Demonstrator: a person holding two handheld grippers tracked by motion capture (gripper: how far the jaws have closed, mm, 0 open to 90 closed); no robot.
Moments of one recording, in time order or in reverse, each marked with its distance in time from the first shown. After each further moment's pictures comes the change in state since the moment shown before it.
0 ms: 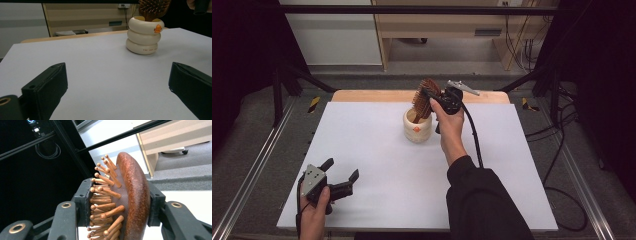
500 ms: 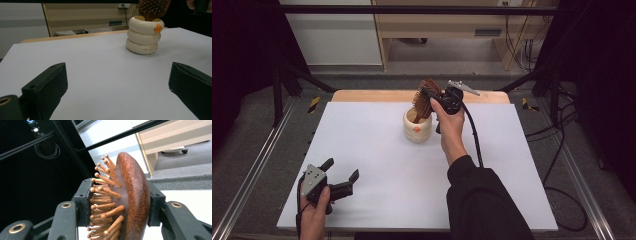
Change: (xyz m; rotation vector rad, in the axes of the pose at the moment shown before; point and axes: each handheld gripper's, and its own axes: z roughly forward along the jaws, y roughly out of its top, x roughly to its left) left arm 0.000 0.000 0.000 0.001 0.001 0.001; right arm -0.002 0.000 0.001 0.003 -0.002 0.008
